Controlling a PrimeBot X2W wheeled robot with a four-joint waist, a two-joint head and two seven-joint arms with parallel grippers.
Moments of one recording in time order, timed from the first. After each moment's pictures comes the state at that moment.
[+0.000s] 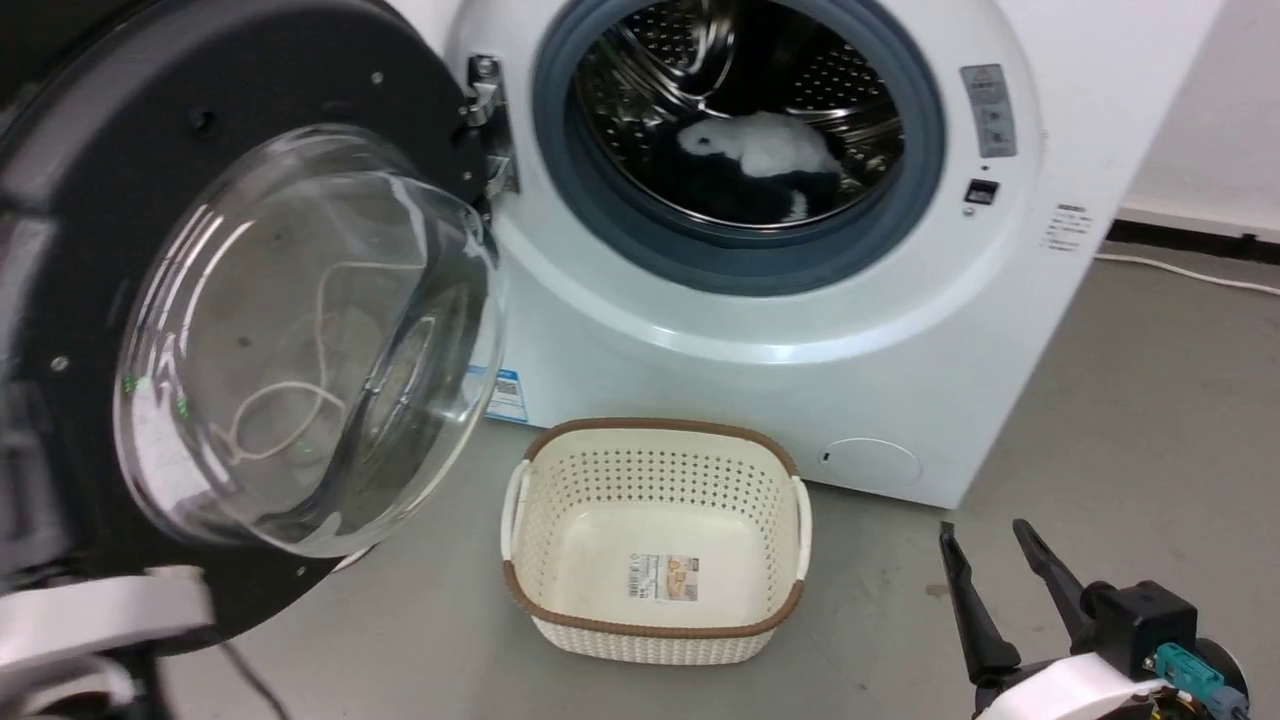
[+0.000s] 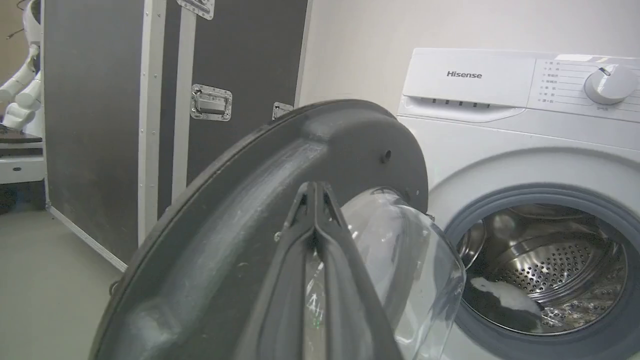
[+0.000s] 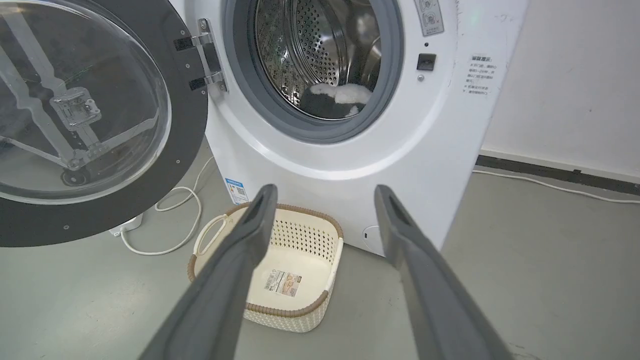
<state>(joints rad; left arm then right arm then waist) -0.07 0.05 0.35 -0.27 -0.19 0.00 -0.09 0.03 -0.05 0.02 0.08 0.11 0.13 -0.09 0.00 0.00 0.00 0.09</state>
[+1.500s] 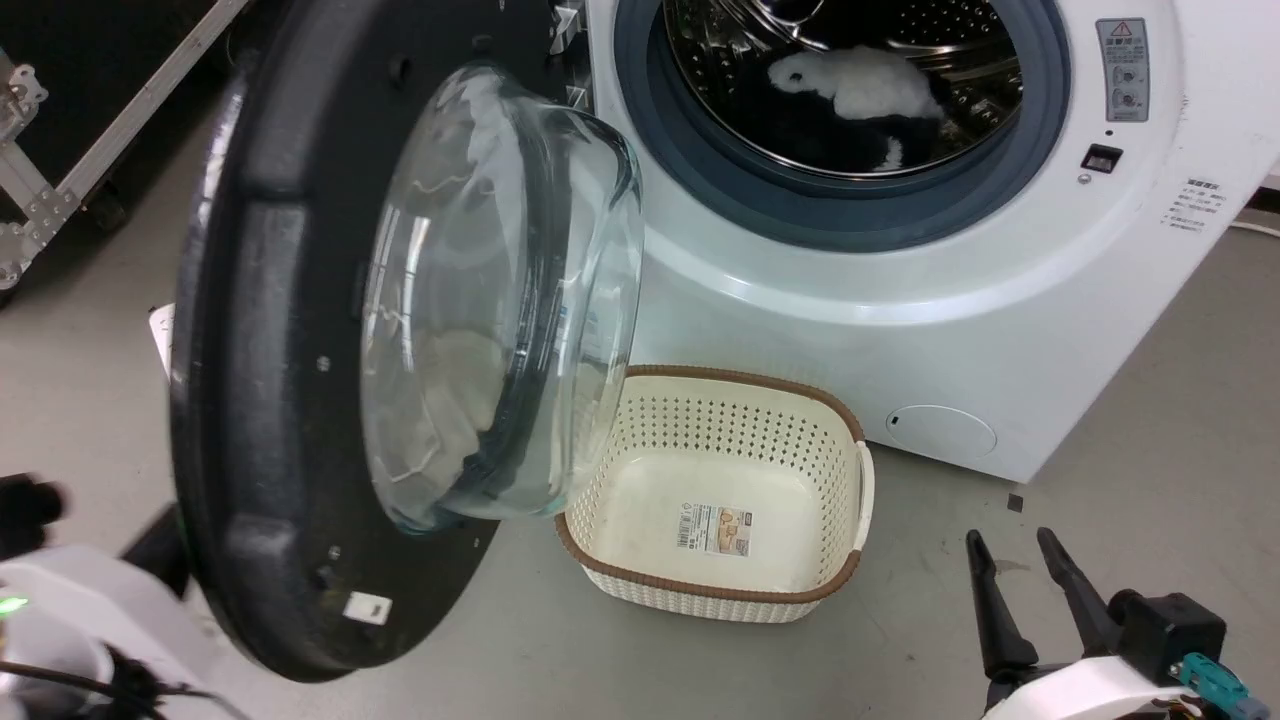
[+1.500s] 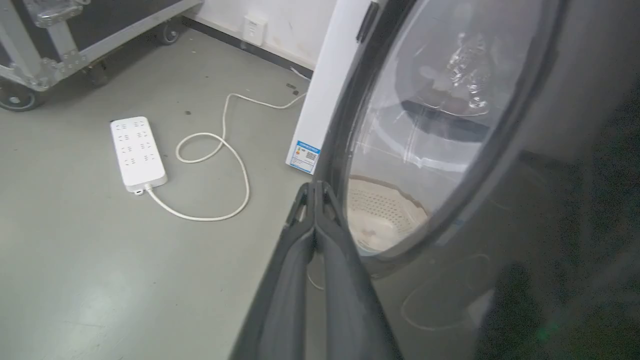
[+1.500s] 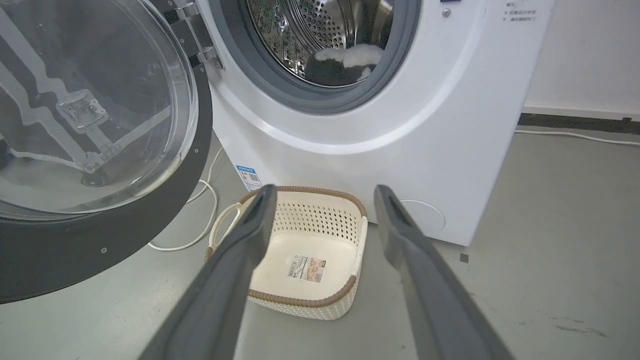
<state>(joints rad) -0.03 0.48 0.10 -0.05 -0.78 -0.09 0.34 0.00 -0.05 -0.01 0.20 0.20 0.13 -0.19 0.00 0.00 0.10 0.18</state>
